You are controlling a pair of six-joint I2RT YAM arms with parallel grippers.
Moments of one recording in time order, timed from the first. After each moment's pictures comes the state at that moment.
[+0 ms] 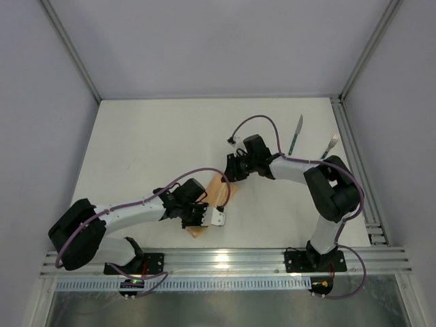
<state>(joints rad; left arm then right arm) -0.88 1.34 0.64 -0.45 0.37 0.79 0.54 1.79 0.97 0.04 -0.54 0.30</state>
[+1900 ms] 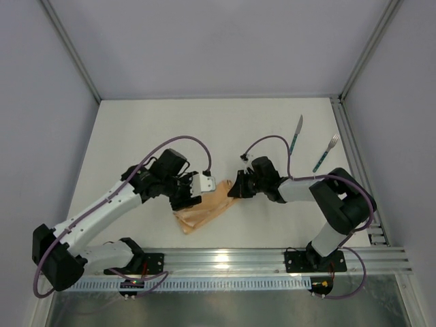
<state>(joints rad) -0.71 1.13 0.98 -0.91 0.35 0.70 0.59 1.66 0.61 0.33 -0.41 0.56</state>
